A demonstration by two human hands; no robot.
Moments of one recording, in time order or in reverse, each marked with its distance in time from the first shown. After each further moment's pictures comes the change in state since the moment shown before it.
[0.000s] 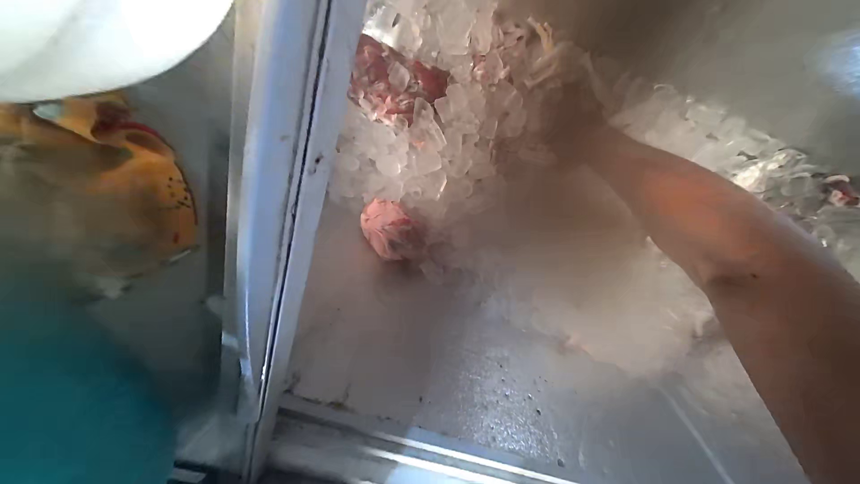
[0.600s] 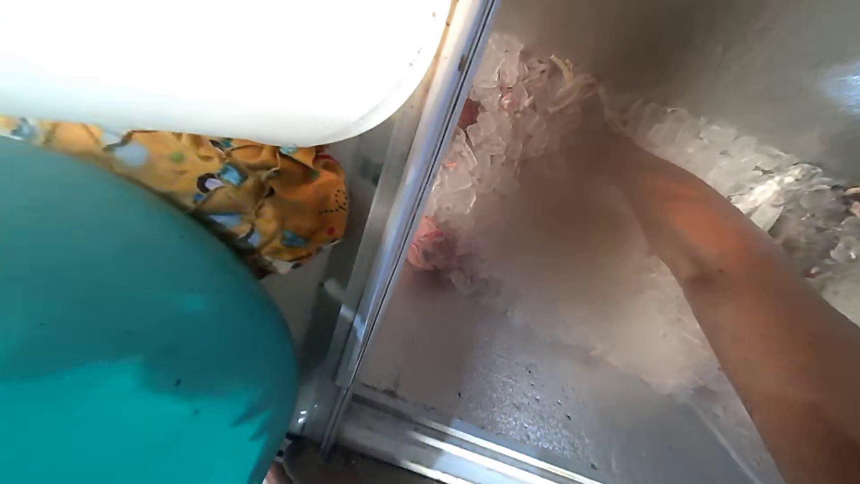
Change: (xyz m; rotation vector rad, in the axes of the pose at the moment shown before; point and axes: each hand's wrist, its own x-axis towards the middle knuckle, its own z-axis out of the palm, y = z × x) left_hand -0.015 0.034 0.022 0.004 0.033 -0.092; right_hand 0.016 -0.006 0.006 0.137 -0.043 0.183
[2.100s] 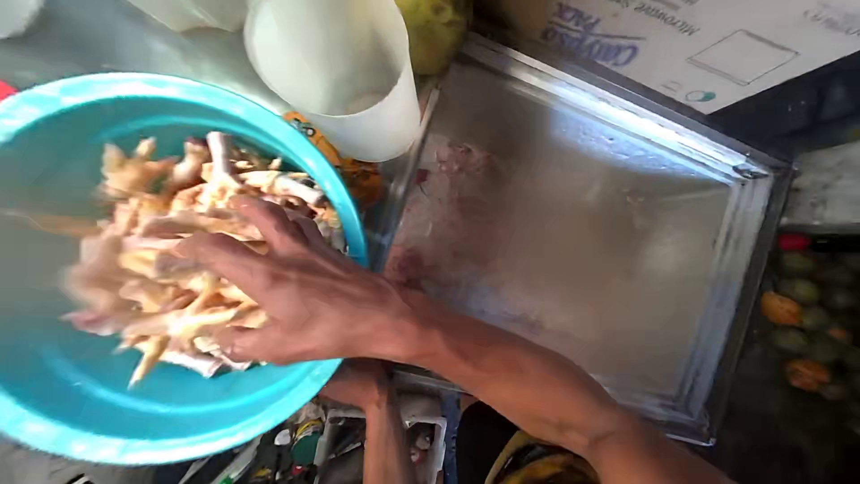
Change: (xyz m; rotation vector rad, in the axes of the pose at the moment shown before) left_hand 0.000 -0.002 -0.029 0.371 -0.077 0.165; right_hand -0.468 -0.346 -0.144 0.679 0.693 -0.870
